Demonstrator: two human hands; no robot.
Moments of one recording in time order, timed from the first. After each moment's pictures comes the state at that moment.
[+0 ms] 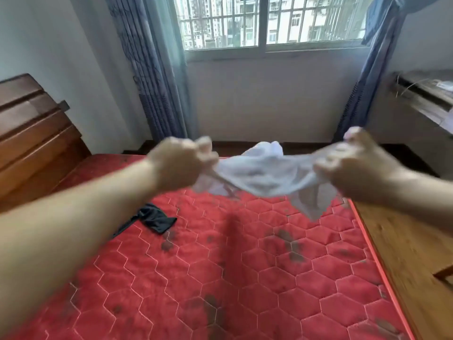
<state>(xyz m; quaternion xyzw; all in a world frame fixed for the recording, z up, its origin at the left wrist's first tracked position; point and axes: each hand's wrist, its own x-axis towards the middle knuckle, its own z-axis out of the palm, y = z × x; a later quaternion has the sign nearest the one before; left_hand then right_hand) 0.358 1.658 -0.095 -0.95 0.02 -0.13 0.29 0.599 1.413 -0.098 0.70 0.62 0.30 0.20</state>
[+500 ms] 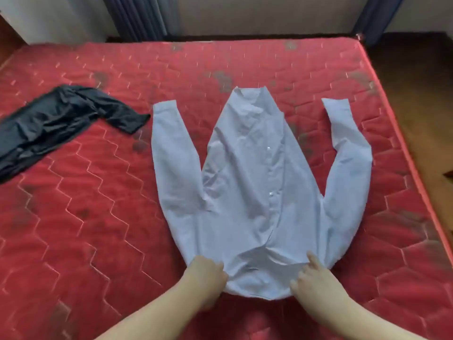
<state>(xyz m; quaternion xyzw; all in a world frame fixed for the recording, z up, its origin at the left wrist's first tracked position) 0.244 1.470 -0.571 -0.91 -0.05 0.41 -0.01 0.404 1.282 -0.562 0.75 0.64 -0.08 0.18</state>
